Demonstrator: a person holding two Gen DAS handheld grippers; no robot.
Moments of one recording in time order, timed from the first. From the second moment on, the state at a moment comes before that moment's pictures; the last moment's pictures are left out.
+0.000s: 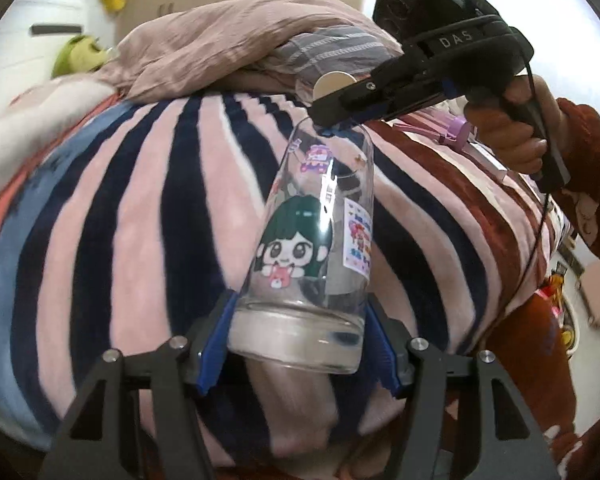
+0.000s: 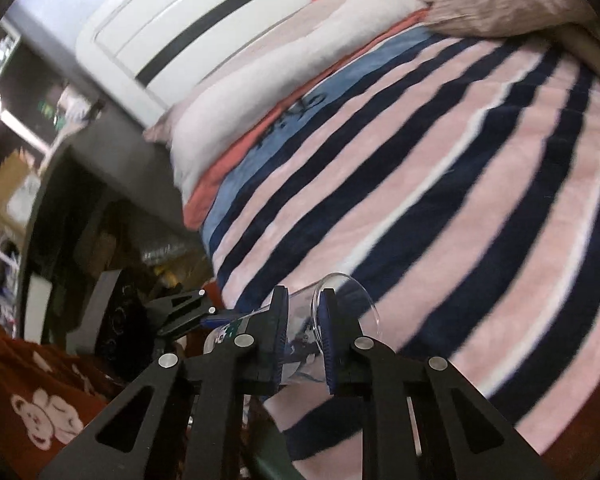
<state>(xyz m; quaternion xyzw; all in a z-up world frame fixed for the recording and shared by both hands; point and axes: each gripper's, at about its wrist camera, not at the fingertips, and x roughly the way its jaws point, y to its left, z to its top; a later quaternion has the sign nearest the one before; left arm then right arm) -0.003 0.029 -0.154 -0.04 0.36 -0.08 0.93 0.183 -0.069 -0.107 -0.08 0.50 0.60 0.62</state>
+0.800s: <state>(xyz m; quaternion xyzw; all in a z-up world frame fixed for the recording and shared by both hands) 0.079 0.120 -0.144 -0.11 0.37 -0.13 0.91 0.260 0.020 -0.116 -0.23 0.51 0.59 0.58</state>
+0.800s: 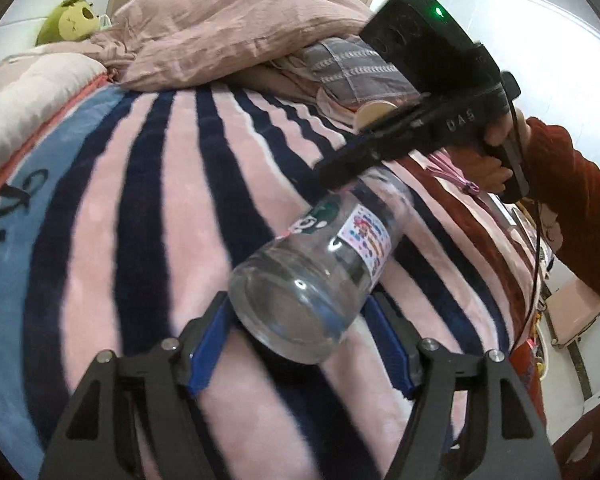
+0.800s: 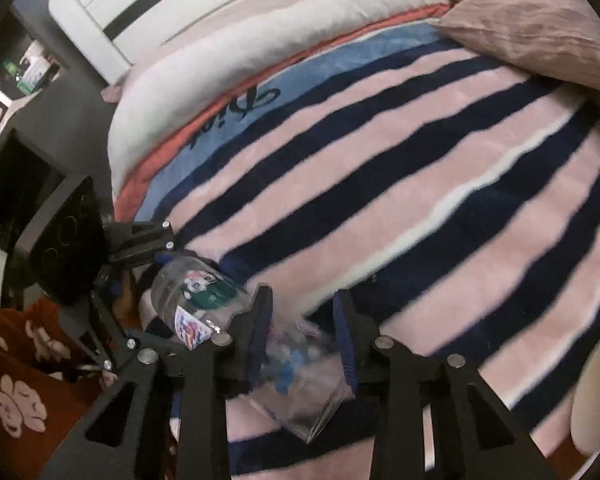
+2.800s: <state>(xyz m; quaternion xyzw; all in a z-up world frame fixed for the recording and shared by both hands) 0.154 0.085 -0.069 -0.19 0.34 -0.16 0.91 0.170 -0.067 -0.080 -0.18 0.37 0.57 0.72</state>
